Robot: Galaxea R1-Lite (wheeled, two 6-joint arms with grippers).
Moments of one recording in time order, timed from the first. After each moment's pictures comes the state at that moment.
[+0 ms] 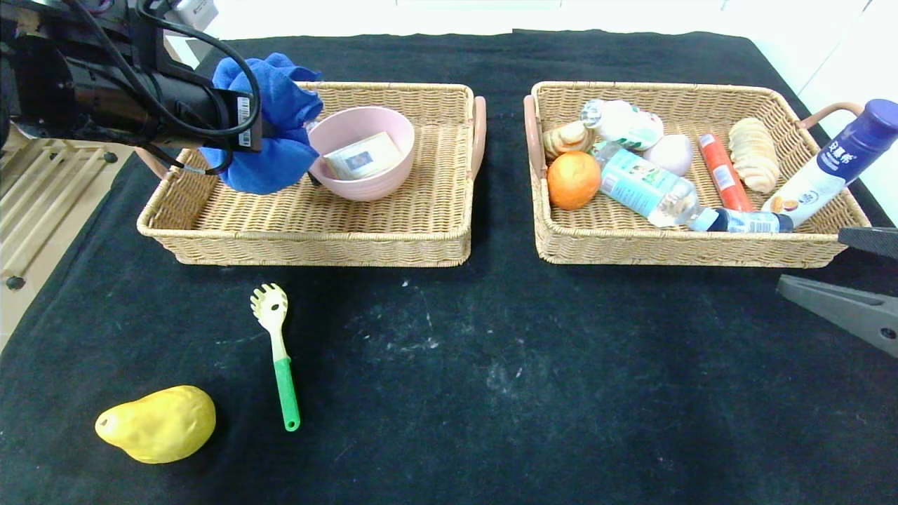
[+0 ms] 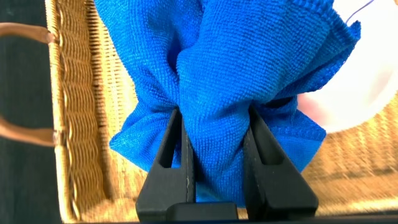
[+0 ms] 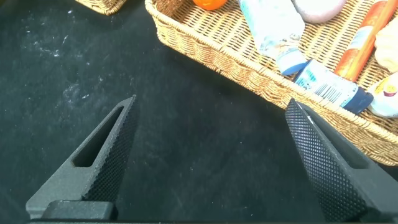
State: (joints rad) left arm -0.15 1.76 -1.83 0.31 0.12 0.09; right arm 0.14 1.10 -0.80 -0.14 0.35 -0.21
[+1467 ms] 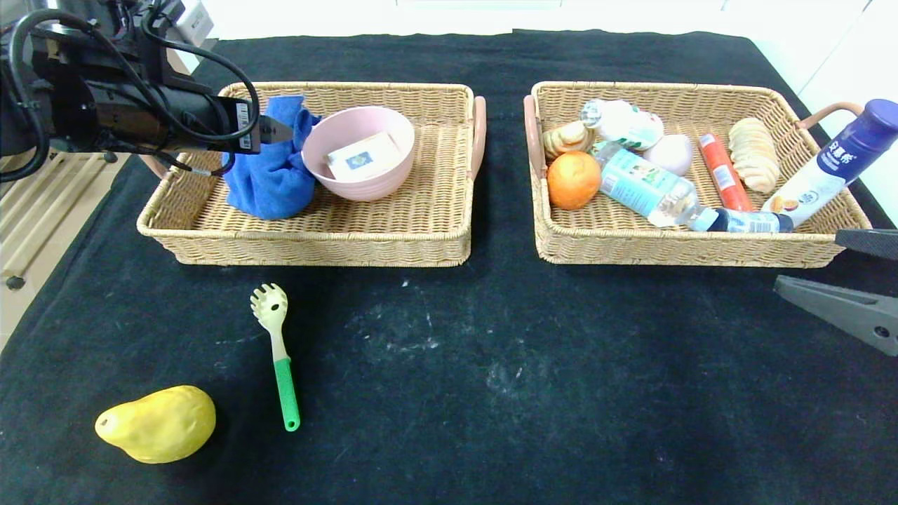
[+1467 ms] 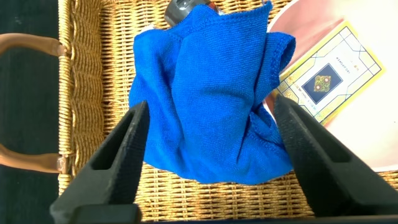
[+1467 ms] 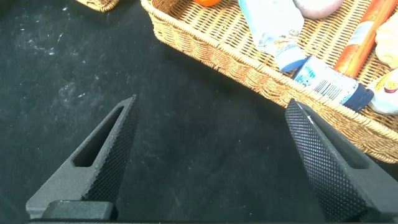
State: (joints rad) left arm -0.09 1.81 -1.81 0.19 0.07 0.08; right arm 0.13 1.11 -0.80 -0.14 0.35 -0.21
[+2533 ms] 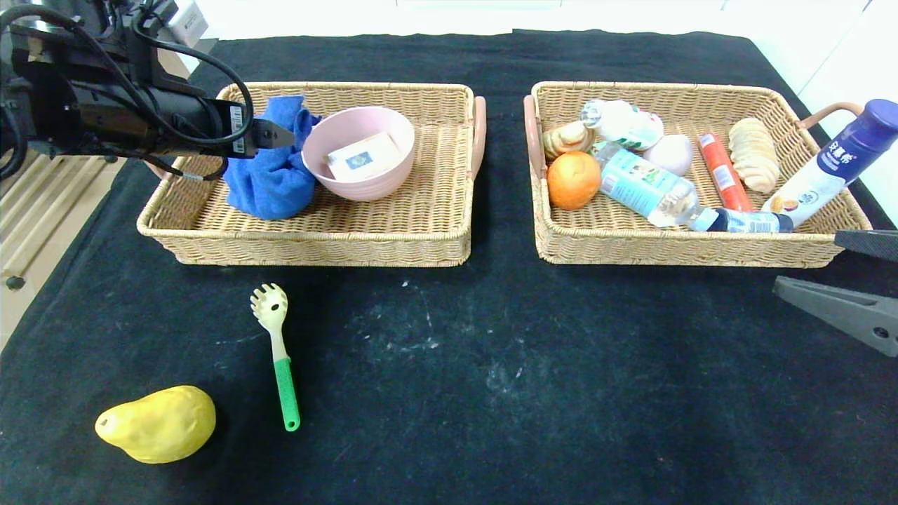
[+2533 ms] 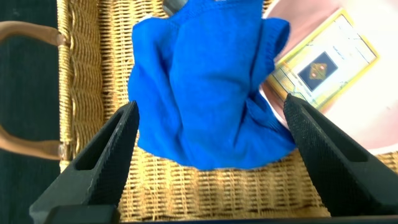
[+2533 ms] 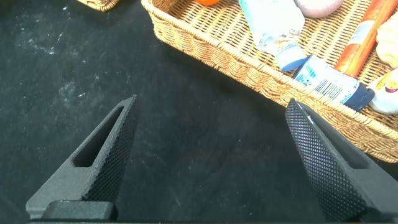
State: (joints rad) left arm -0.10 1.77 -1.76 0.21 0.07 0.08; right arm 0.13 1.11 -0.80 -0.14 0.35 -0.21
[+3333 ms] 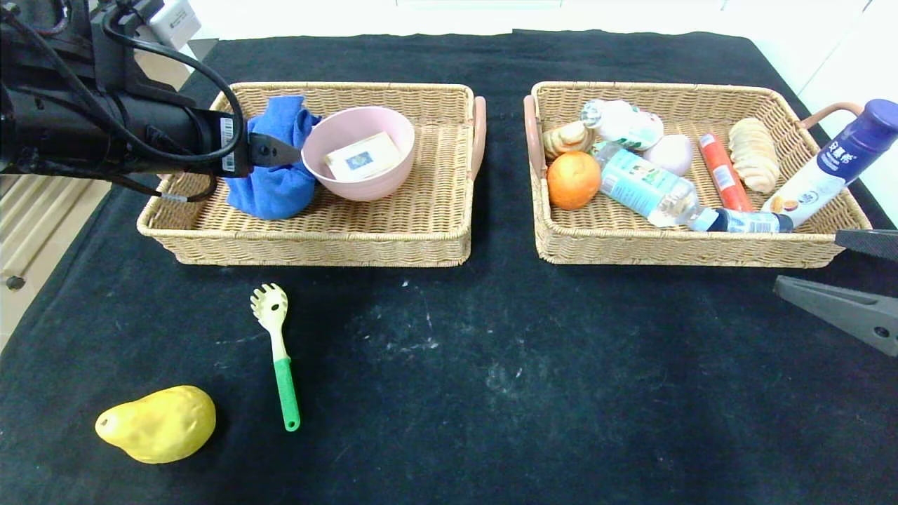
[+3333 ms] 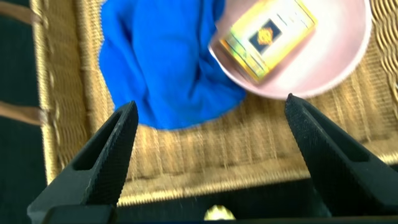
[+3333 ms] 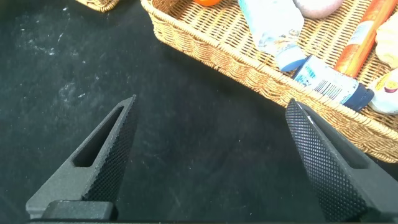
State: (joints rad) left arm -0.18 1.62 -1.60 0.24 0.09 0.08; right arm 0.13 1.11 -0.80 -0.14 0.35 -0.20
